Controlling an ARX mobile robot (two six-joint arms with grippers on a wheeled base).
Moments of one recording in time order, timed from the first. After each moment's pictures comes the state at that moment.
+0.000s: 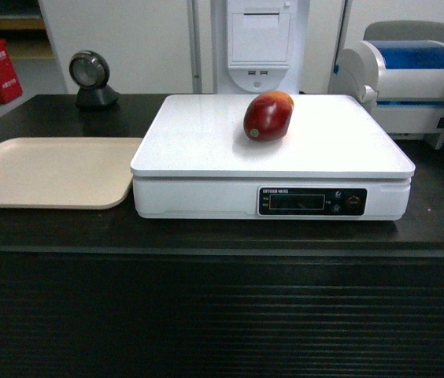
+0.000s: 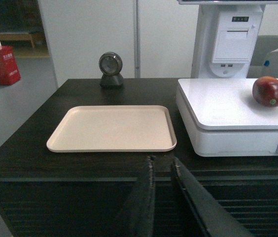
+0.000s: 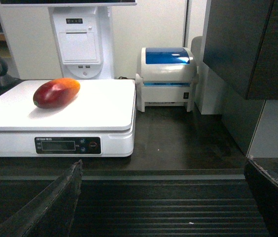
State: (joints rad) left arm 0.00 0.01 0.01 0.00 0.00 -0.01; right arm 0.00 0.00 0.01 0.00 0.00 0.00
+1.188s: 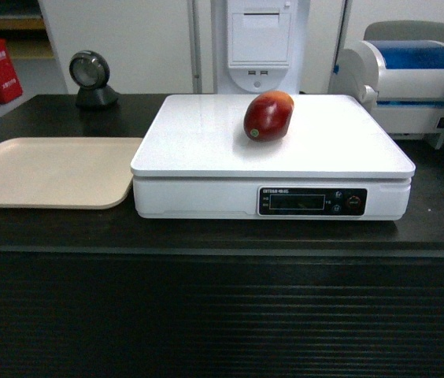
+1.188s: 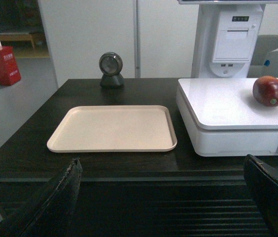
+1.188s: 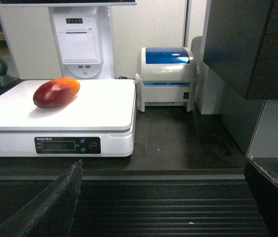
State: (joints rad) left arm 0.00 0.01 0.01 0.00 0.00 -0.01; right arm 0.00 0.00 0.01 0.00 0.00 0.00
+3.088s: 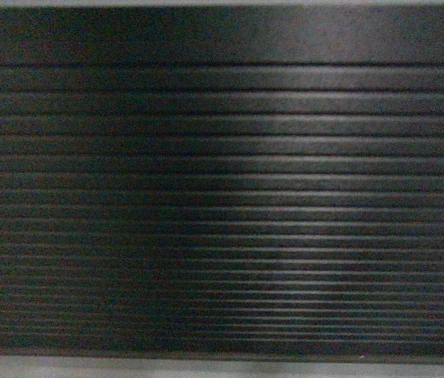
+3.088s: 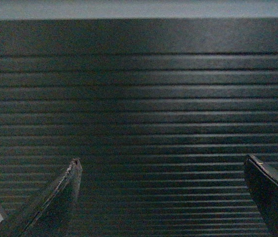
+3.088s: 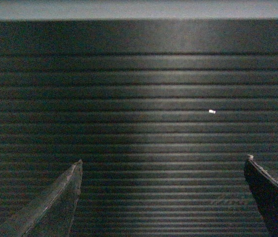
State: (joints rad) left arm 0.00 0.01 0.01 0.00 0.00 -0.01; right arm 0.00 0.00 0.01 0.00 0.00 0.00
